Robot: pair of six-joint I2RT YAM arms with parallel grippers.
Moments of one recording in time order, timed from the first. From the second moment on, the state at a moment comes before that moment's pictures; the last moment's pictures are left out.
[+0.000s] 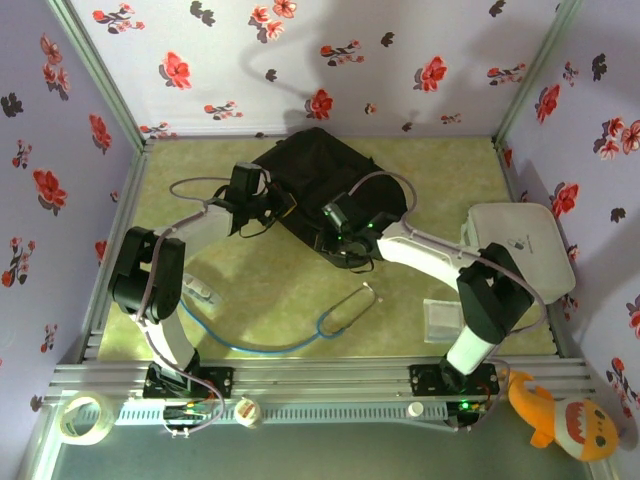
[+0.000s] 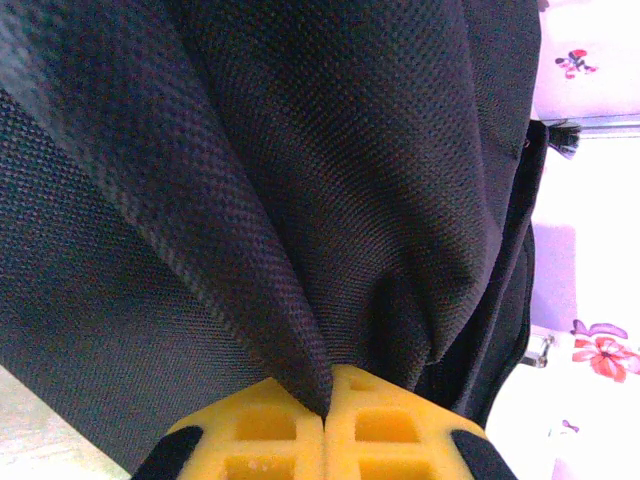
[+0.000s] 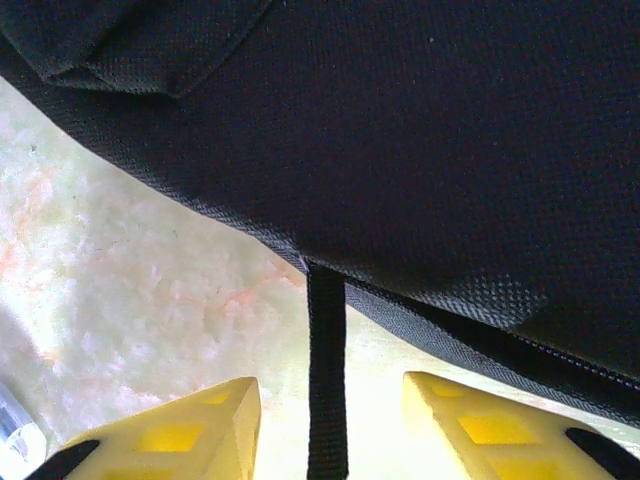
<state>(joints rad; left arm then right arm) -0.41 1.77 1.14 -0.06 0.40 -1.02 0.78 1.66 1.17 -0.51 -0.01 0.88</state>
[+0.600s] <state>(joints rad) -0.41 1.77 1.14 -0.06 0.40 -1.02 0.77 1.70 1.19 -0.50 0.01 0.88</state>
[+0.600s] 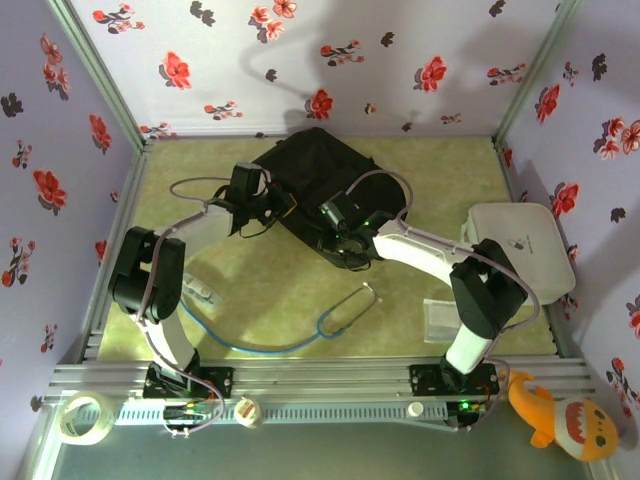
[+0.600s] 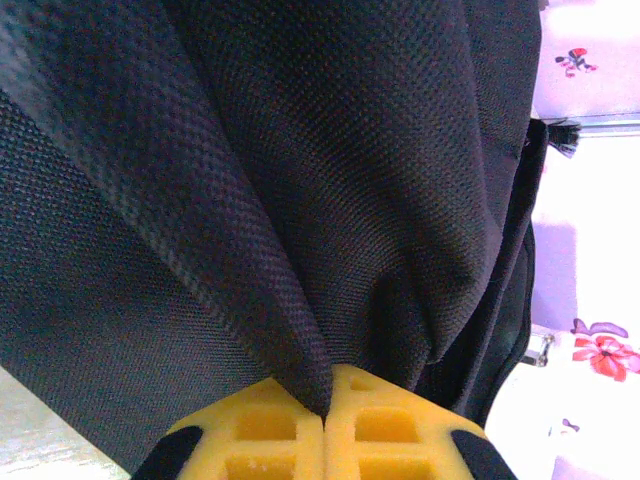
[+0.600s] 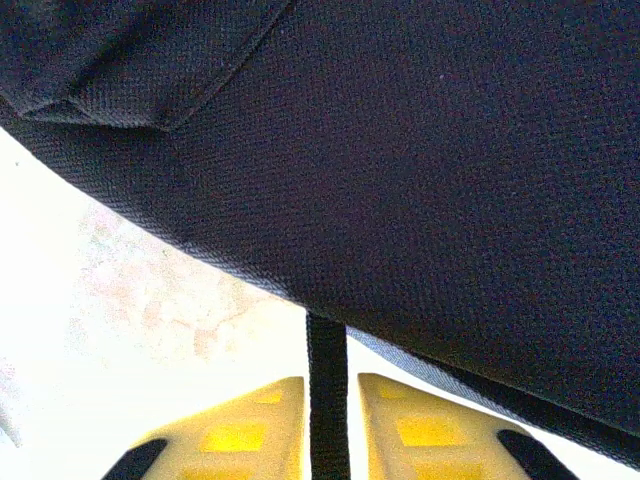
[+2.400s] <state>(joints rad) -0.35 1.85 1.20 -0.18 0.47 -0.96 0.66 1.33 1.00 -0.75 0.37 0.89</state>
